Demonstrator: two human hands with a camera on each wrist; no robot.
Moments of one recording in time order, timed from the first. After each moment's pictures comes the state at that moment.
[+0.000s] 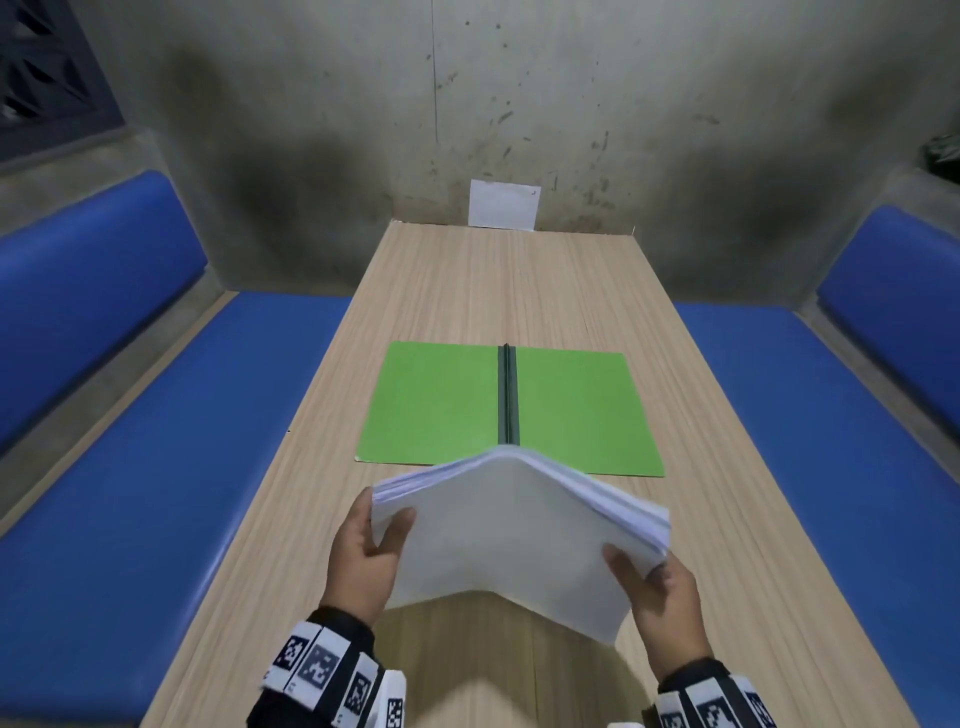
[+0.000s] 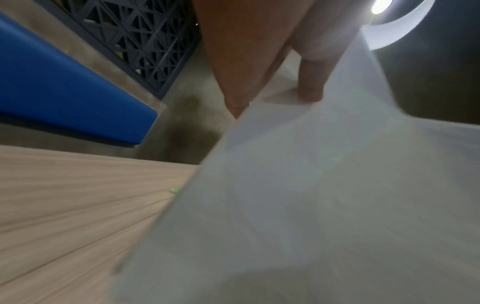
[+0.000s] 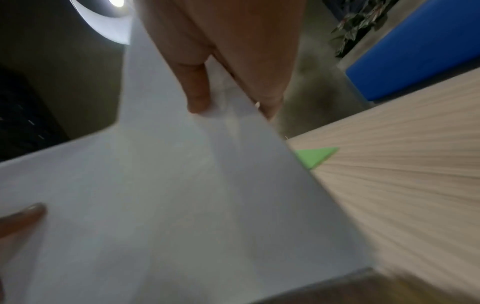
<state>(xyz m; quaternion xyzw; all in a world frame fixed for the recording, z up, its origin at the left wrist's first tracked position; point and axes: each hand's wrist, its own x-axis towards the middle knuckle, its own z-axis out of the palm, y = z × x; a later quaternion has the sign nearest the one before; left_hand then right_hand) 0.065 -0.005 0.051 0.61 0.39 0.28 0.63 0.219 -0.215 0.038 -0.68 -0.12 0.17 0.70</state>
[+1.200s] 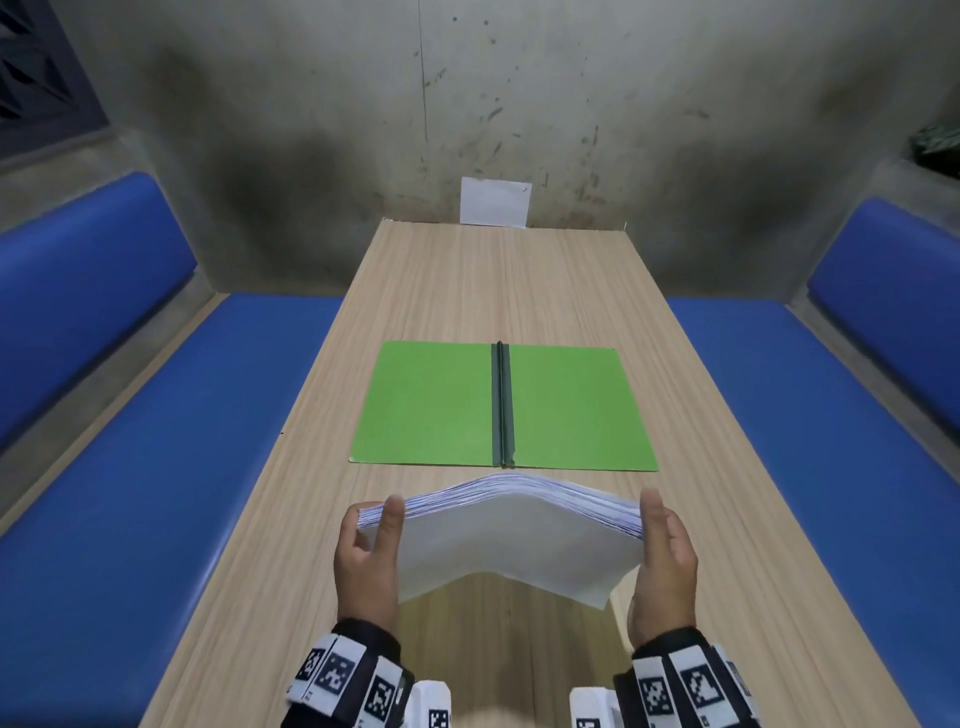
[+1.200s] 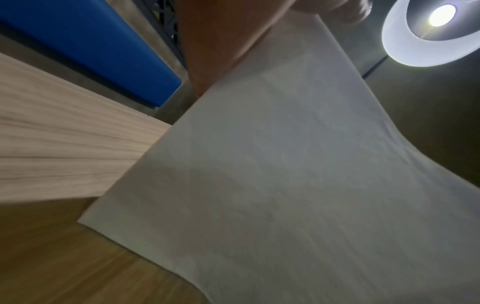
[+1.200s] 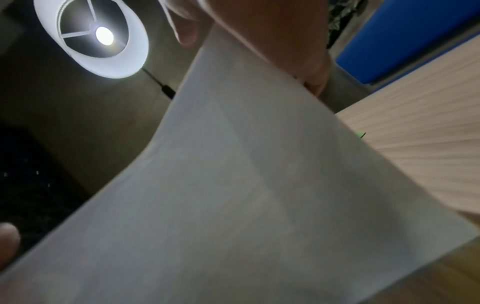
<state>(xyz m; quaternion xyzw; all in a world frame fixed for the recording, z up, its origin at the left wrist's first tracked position) 0.074 -0.027 0.060 0.53 0.43 0.36 0.64 0.216 -0.194 0.066 -0.63 0.01 0.11 0.77</state>
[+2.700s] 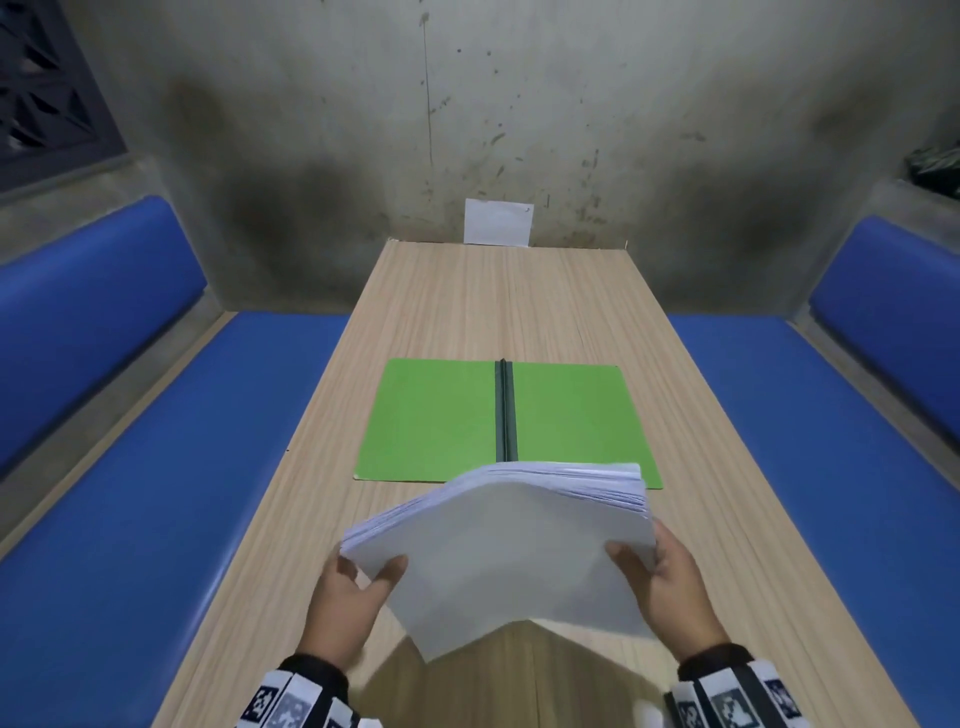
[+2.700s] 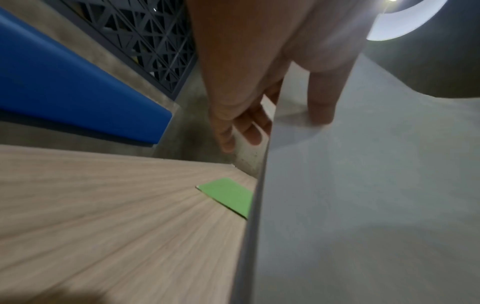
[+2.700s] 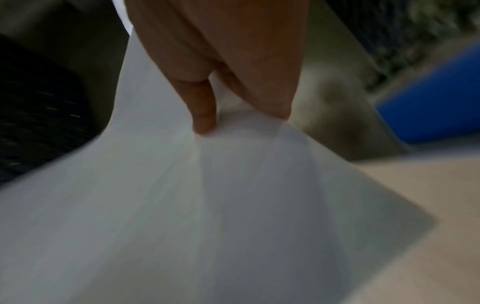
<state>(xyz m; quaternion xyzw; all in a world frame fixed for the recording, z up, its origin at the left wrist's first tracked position) 0.048 0.001 0.044 0.62 0.46 0.24 0.59 0.235 -0.213 0.070 -0.72 -0.22 0.19 0.62</state>
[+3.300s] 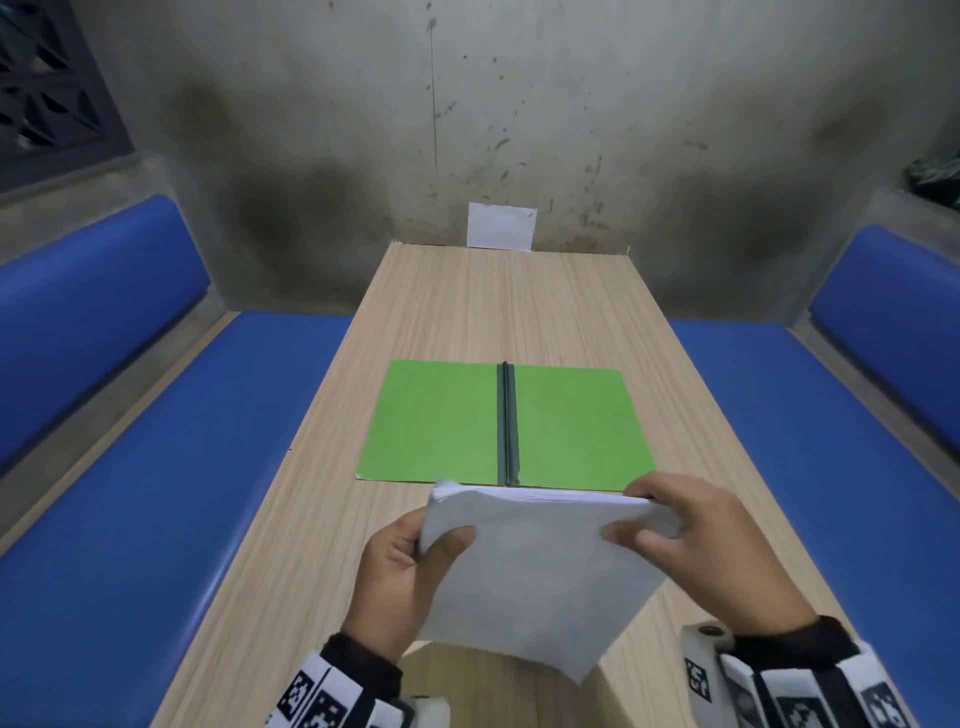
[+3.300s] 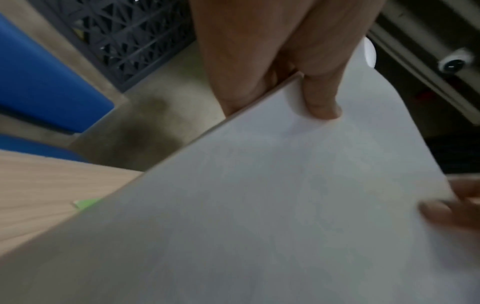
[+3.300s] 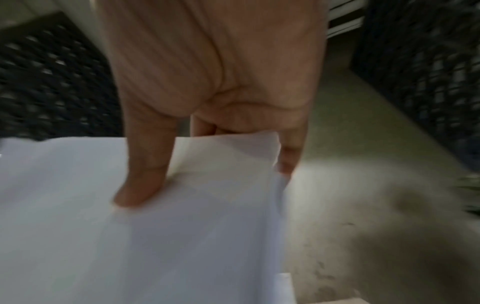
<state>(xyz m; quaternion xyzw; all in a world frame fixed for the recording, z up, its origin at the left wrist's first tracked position) 0.069 -0.046 0.113 0.59 0.26 0.30 0.70 0.229 -0.219 0.169 -0.86 -0.40 0.02 0.32</state>
